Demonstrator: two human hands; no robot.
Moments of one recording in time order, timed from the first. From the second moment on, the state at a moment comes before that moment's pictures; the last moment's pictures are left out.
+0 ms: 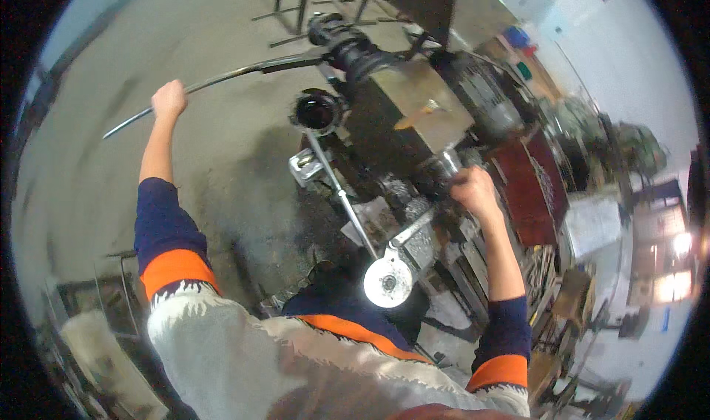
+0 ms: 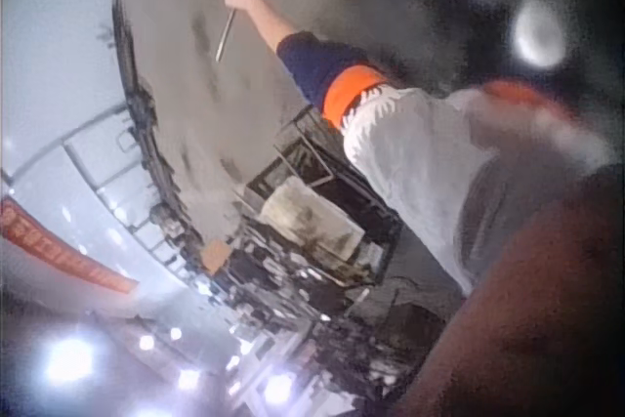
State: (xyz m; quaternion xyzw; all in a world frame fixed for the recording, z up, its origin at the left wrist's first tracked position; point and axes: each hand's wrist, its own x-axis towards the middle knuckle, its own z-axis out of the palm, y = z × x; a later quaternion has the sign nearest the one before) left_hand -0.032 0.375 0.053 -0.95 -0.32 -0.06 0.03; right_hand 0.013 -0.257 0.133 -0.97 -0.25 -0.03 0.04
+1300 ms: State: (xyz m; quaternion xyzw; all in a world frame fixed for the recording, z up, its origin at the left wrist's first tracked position) left_hand 0.021 0.129 -0.124 -1.00 0.01 0.09 0.00; right_hand -0.313 -0.557 0.088 -0.93 0.29 -0.13 0.19
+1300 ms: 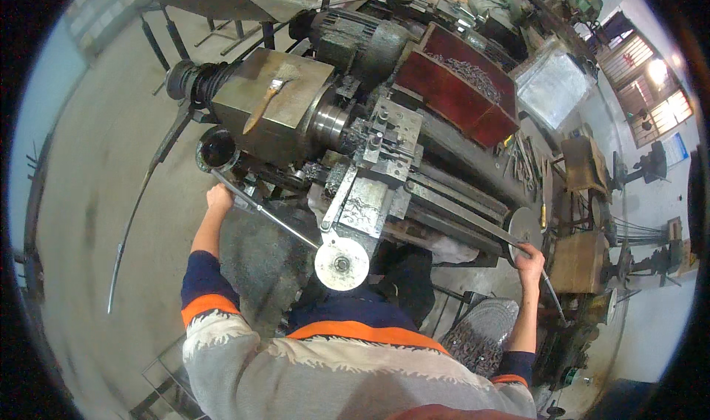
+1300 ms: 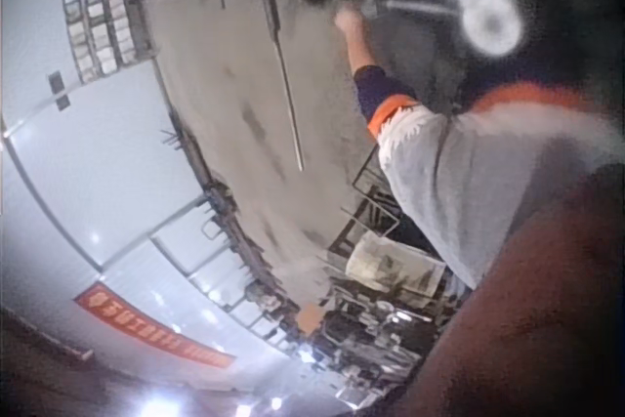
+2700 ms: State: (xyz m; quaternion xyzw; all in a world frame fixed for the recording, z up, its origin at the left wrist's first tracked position) left_hand 0.025 0.054 -0.059 -0.63 -0.30 -0.15 -0.69; right_hand -0.513 -0.622 -0.024 -0.76 0.65 0.01 -0.01
